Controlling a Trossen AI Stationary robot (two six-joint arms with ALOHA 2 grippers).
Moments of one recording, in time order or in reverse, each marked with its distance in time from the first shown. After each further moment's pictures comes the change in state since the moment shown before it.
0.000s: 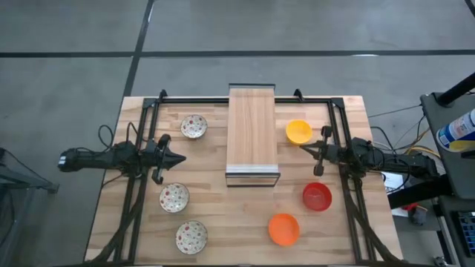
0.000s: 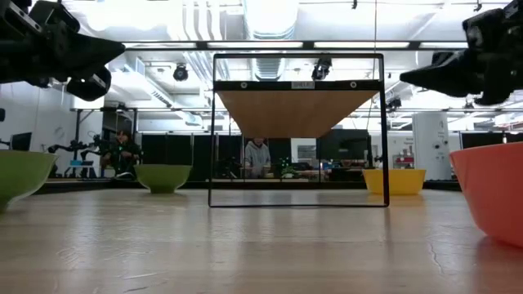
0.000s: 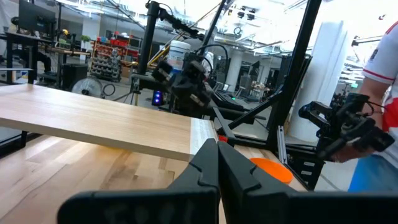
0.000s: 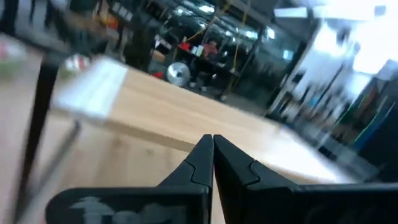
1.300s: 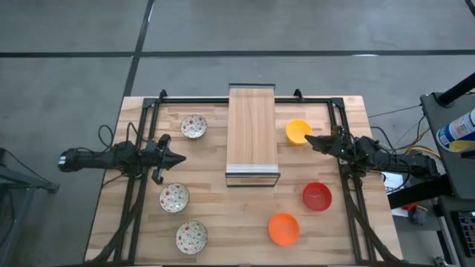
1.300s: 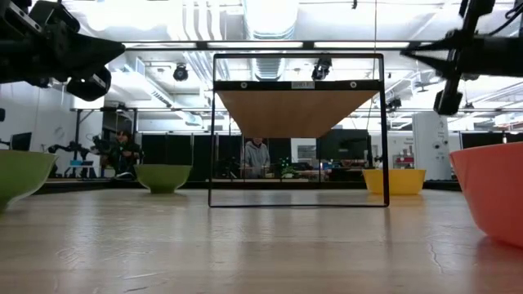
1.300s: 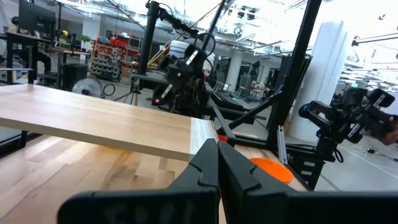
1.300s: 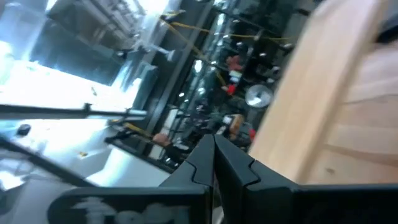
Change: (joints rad) left arm 0.001 0.000 0.000 -0.001 0.000 0.002; right arm 0.005 0.007 0.013 0.202 0.112 1.633
